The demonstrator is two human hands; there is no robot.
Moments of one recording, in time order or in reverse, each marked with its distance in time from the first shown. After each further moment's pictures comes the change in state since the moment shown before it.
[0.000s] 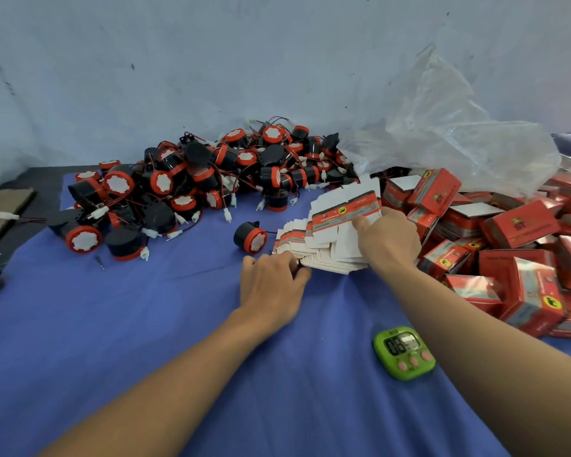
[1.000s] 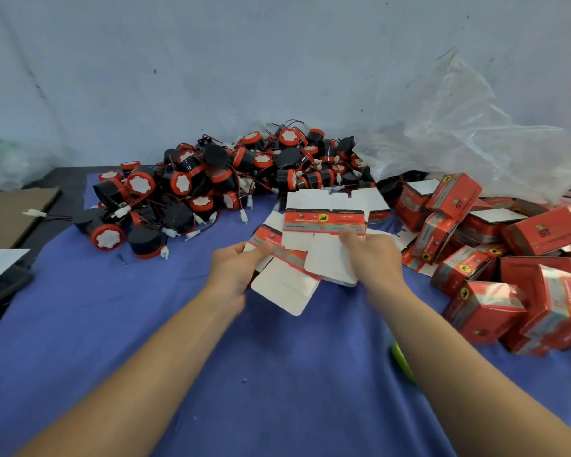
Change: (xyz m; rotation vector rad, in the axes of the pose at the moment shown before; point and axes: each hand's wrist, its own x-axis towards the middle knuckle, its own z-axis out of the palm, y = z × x) left_hand 0.017 -0.052 -0.053 -1.107 -0.082 -0.713; right_hand -0.050 -0.022 0.017 0.403 -0.232 0.052
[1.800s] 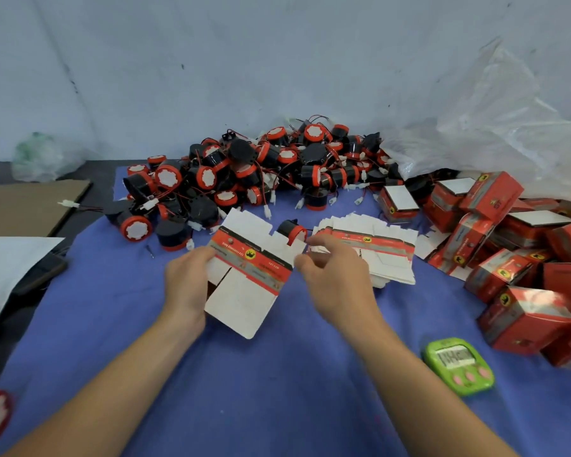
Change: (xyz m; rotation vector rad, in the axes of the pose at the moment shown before) left_hand -0.009 -0.012 -0.092 -0.153 0.267 0.141; right_hand -0.083 -0.033 0.049 0.031 -0.284 -0.231
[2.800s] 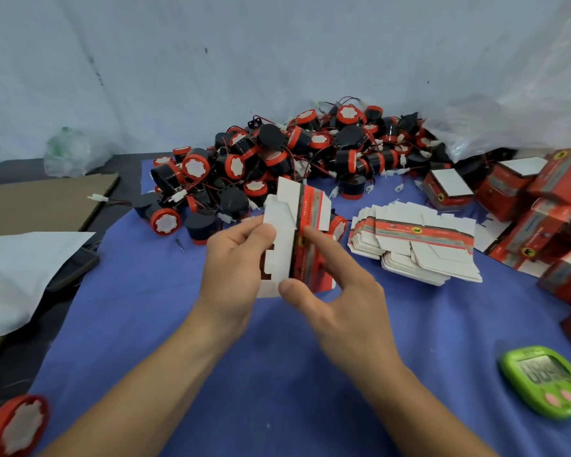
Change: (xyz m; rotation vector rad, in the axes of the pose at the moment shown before) left_hand -0.041 0.040 0.010 0.001 -0.394 0.287; right_hand -0.043 -0.007 0.045 0.173 -0.025 -0.277
